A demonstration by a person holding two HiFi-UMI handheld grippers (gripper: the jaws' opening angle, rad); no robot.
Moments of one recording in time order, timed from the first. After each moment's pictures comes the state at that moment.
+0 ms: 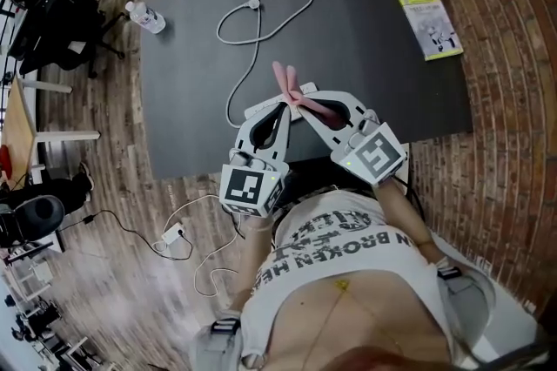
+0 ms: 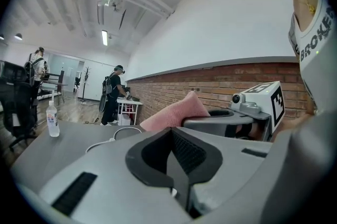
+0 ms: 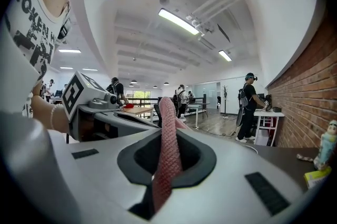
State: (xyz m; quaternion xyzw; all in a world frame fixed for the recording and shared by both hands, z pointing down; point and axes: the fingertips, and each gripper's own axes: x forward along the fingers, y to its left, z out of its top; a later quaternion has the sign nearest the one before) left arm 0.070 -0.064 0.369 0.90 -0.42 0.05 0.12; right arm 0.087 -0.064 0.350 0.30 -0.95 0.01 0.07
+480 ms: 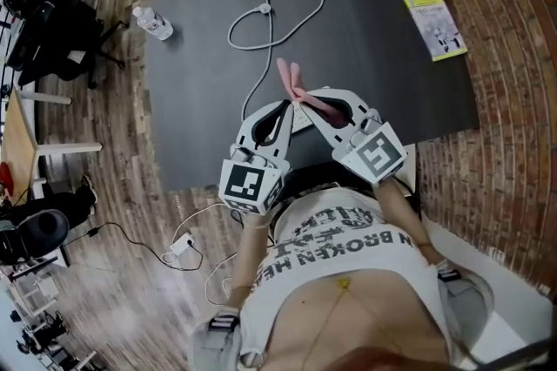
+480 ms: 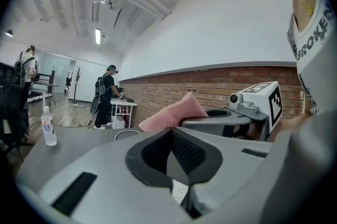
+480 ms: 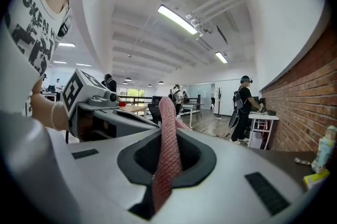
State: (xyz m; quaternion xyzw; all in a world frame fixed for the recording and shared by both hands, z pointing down) left arm 0.022 -0.085 0.365 0.92 -0.38 0.05 0.11; right arm 0.037 -0.086 0.347 0.33 -0.94 0.00 0.08
